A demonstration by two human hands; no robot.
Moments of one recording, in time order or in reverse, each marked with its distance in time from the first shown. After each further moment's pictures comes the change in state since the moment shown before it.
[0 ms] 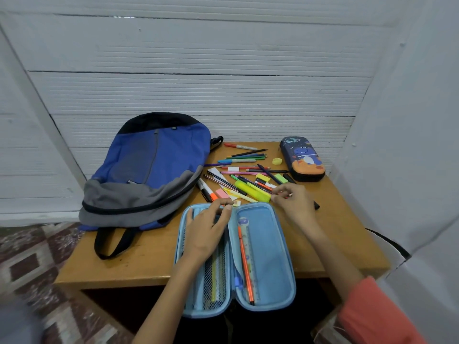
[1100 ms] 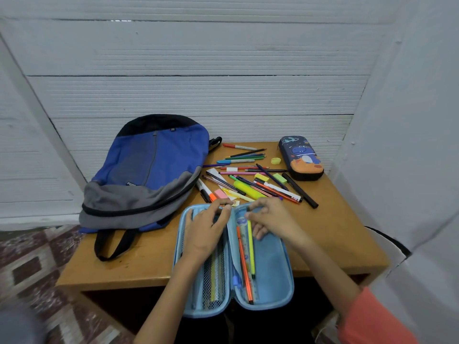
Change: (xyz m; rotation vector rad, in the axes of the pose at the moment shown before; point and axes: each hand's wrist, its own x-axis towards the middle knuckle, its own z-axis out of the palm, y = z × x) left_hand 0.001 0.001 0.001 0.005 0.003 0.018; right_hand -0.033 -0.025 0.016 0.339 -0.519 0.131
